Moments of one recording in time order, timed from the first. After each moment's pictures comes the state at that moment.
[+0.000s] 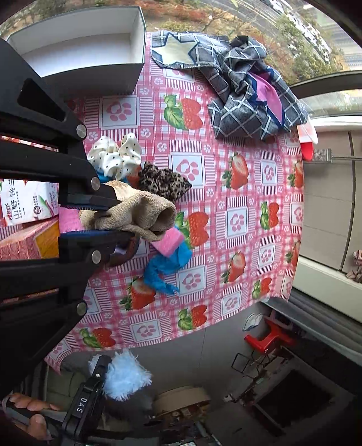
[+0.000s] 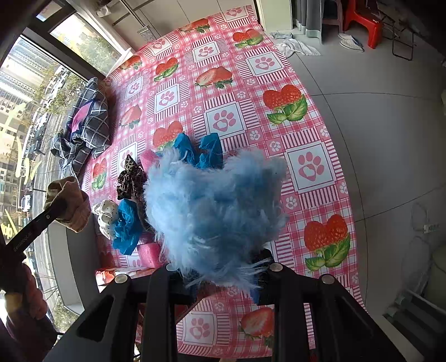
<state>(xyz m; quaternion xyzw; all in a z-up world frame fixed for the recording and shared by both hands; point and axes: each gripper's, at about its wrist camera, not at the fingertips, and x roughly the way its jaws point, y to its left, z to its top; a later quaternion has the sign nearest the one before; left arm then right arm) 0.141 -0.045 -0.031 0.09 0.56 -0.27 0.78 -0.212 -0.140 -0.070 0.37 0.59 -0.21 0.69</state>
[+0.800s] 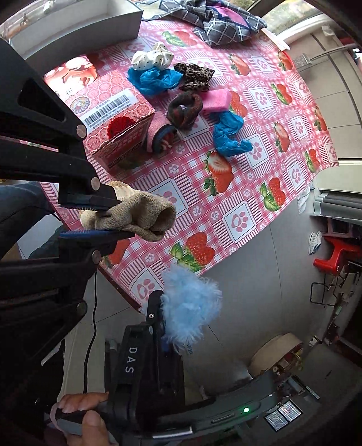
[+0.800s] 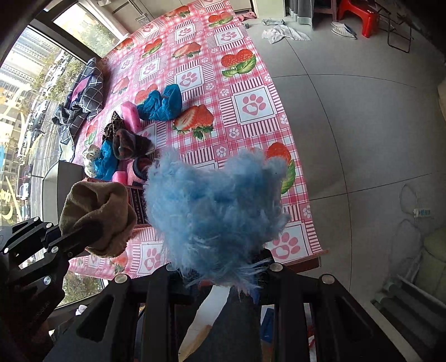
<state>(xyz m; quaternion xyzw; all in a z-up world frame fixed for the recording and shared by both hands) -0.061 -0.138 -0.029 0.23 0.57 -0.40 0.68 -0.333 -0.129 -0.066 0.37 0.61 -0.19 0.67</state>
